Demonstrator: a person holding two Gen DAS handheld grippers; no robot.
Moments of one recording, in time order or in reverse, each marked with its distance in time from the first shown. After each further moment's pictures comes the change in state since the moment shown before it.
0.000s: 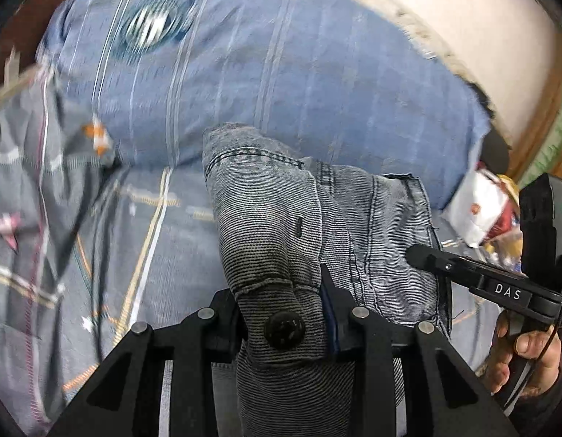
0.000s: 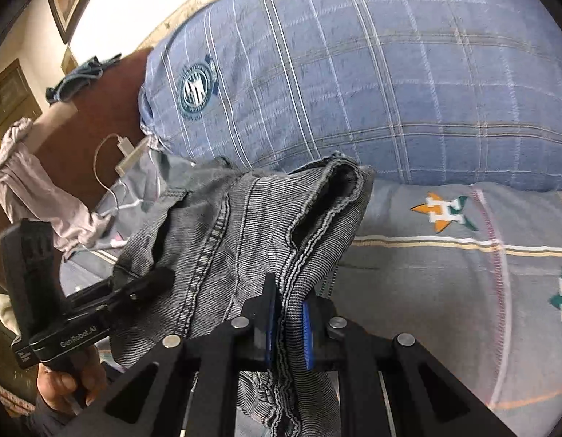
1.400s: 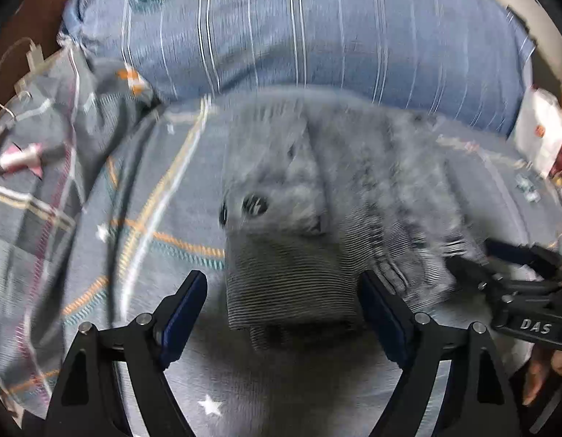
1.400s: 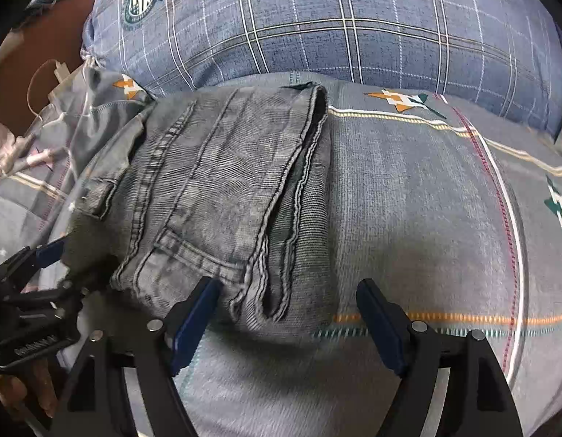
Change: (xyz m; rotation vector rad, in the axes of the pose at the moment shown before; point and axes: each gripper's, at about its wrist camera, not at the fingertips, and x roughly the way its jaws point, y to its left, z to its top) left arm 0.026 -0.001 -0.075 0.115 0.096 0.281; right arm 0.028 -0.012 -0.093 -0.037 0.078 -0.245
